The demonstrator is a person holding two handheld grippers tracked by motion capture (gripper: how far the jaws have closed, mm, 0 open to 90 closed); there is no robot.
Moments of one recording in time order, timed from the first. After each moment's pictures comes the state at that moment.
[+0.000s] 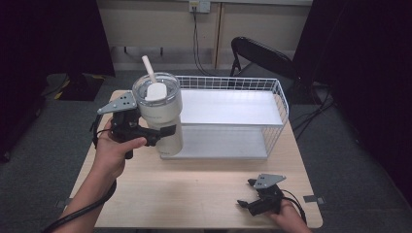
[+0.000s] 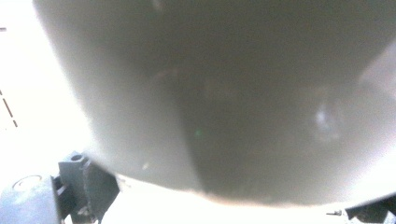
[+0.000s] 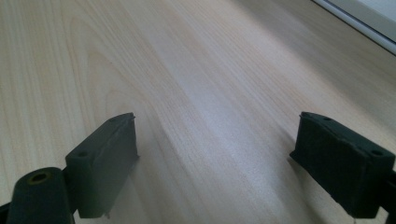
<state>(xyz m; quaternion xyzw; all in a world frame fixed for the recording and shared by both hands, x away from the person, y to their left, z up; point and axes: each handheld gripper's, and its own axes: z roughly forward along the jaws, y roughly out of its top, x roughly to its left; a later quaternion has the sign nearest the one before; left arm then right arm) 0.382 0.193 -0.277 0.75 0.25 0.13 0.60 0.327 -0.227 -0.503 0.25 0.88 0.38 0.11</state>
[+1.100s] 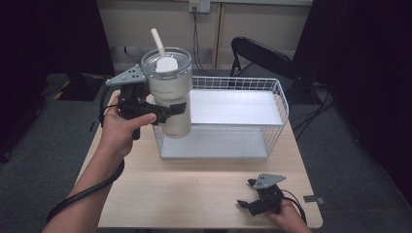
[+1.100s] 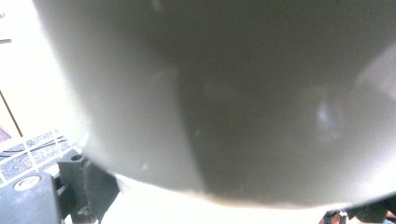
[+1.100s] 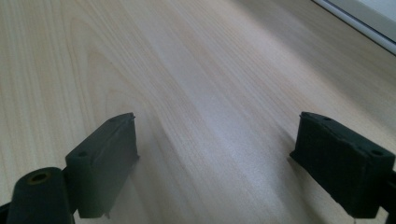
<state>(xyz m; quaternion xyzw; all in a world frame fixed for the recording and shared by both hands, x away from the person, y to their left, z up) 0.404 0.170 -0.227 0.75 0.25 0.14 0.60 0.327 -0.227 -0.503 0.25 0.88 0.38 0.11</state>
